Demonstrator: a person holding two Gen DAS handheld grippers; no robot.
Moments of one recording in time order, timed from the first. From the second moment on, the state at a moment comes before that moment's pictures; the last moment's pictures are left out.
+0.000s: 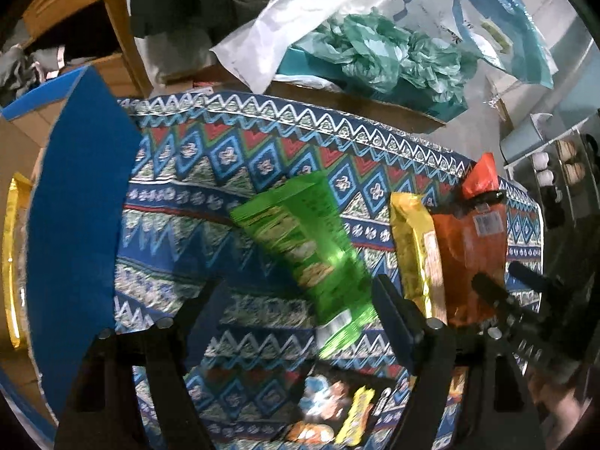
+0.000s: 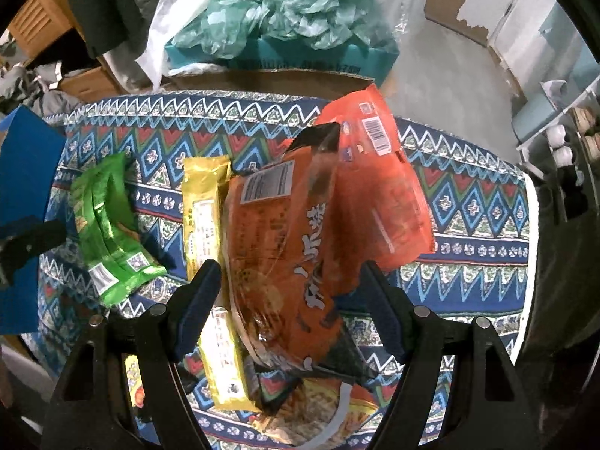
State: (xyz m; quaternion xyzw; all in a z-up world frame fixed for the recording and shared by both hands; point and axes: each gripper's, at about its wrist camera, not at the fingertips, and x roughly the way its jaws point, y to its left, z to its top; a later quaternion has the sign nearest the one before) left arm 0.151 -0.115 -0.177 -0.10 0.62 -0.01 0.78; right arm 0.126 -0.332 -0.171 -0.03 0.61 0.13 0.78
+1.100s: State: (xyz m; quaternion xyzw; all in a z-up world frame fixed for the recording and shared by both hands) left arm 0.173 -0.139 -0.222 -0.06 0.63 -0.06 0.77; right arm 0.128 -0.321 -0.205 -0.05 0.63 0.14 0.76
